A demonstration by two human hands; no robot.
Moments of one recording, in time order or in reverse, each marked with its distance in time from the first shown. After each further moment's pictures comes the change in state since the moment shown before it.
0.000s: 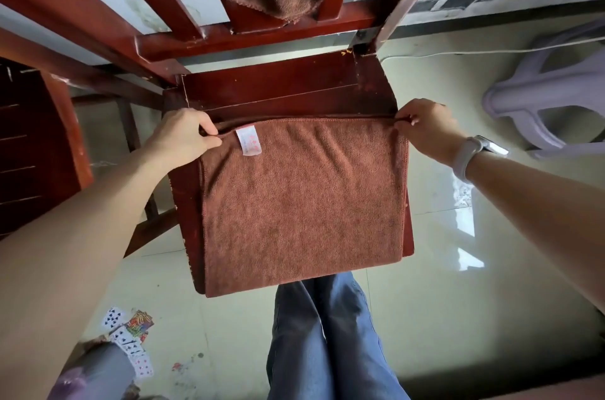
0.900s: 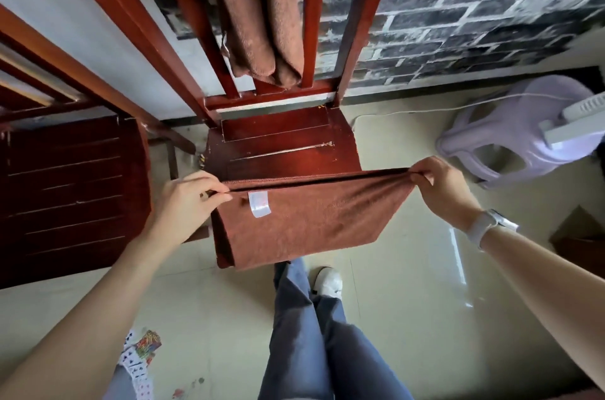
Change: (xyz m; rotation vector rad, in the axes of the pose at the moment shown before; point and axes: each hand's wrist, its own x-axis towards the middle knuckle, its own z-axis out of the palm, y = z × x) left_hand -0.222 0.058 -0.087 -0.126 0.326 0.277; right_hand -0.197 -0.003 -0.110 0.116 0.227 -0.099
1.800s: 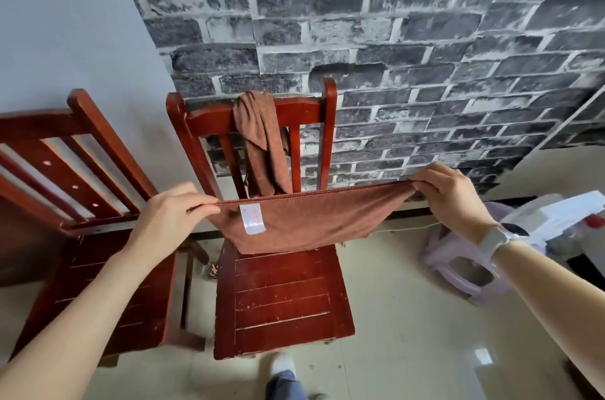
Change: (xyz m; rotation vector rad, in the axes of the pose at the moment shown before) left_hand -0.034 0.143 -0.172 0.106 0.361 0.274; right_hand -0.040 -0.070 -0.218 -0.127 0.479 -0.631
